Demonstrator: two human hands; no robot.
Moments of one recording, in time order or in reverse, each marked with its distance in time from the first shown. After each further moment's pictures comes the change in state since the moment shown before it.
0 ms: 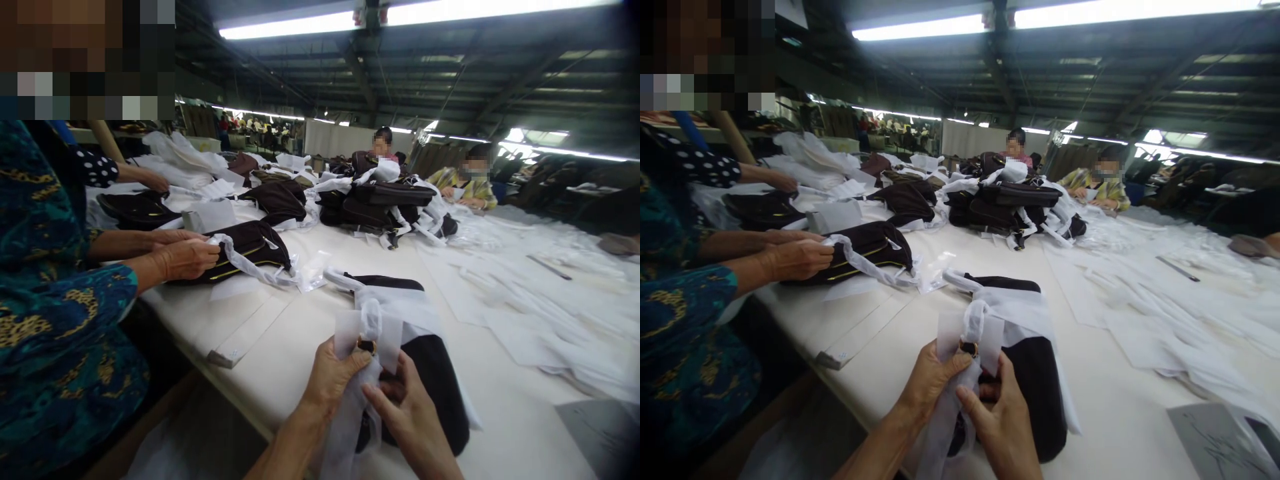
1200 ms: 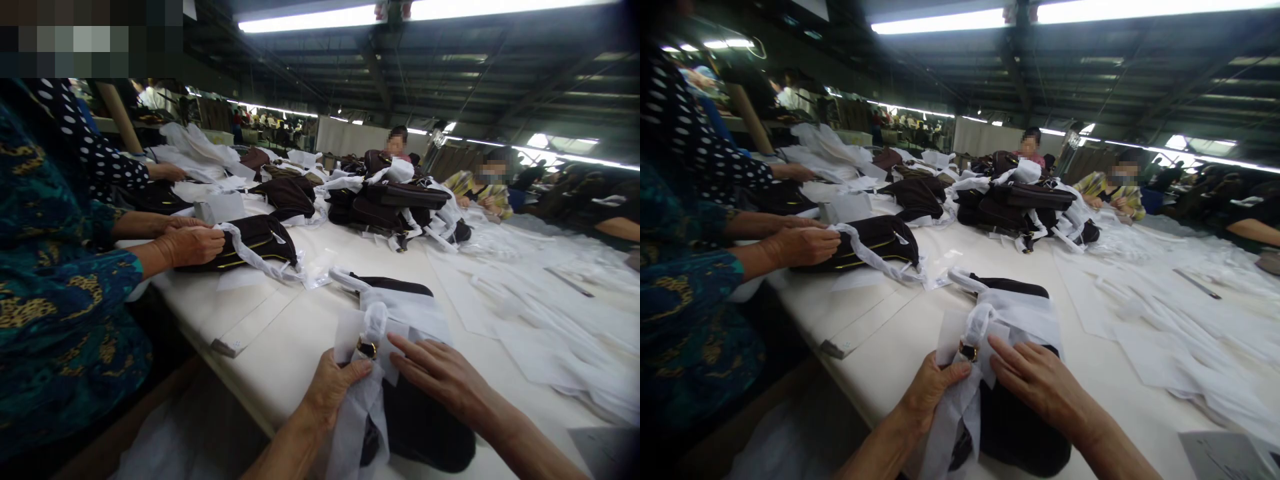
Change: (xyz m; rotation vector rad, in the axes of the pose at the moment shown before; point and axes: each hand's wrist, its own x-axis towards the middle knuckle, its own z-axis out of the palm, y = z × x) left_hand -0.008 -0.010 0.000 -0.179 0.022 -0.090; right_hand 0.064 -0.043 -0.078 -1.137 -0.378 -1.500
